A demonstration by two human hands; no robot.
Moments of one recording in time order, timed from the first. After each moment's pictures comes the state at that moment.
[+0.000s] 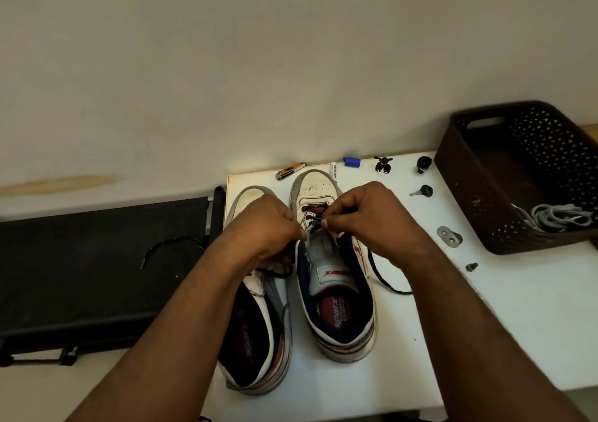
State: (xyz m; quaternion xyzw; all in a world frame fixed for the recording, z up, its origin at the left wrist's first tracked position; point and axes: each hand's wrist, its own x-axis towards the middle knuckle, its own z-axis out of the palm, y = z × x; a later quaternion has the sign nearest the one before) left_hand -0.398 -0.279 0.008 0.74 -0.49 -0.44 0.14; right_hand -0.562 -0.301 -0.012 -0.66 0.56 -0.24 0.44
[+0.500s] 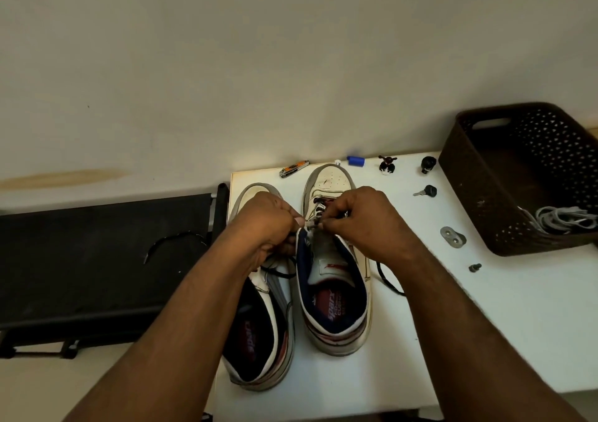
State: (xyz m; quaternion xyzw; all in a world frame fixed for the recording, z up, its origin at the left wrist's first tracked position) left_hand -0.402 -0.280 0.004 0.73 -0.37 -0.51 0.26; right_hand -0.550 -0.300 -0.017 -0.72 0.57 -0.17 0.37
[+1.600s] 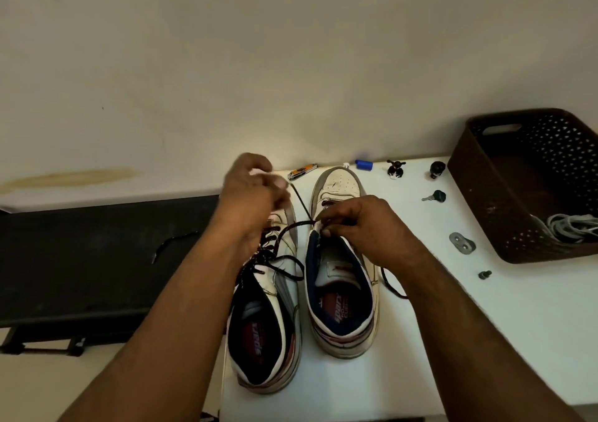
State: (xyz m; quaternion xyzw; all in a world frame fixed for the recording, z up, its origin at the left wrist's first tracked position) left_hand -0.374 -0.290 0.005 0.64 -0.33 -0.47 0.51; right_hand -0.548 -0.302 -0.026 -0.71 0.52 -0.19 0.43
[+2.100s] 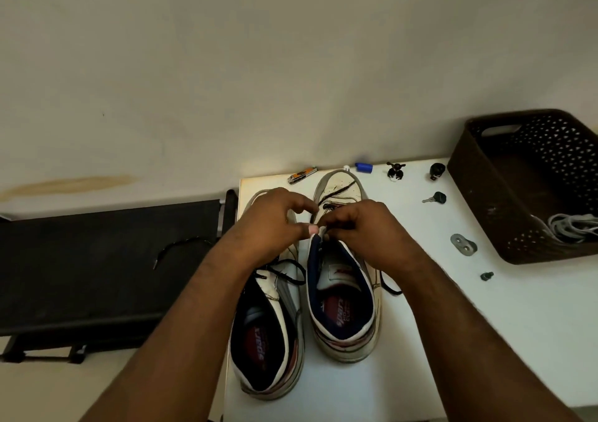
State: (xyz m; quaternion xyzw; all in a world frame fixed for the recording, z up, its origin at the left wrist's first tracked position) left_hand -0.377 -0.282 -0.001 0.66 -0.66 -0.32 0.16; right_hand -0.546 -0.304 -0.030 -0.73 0.53 -0.17 0.39
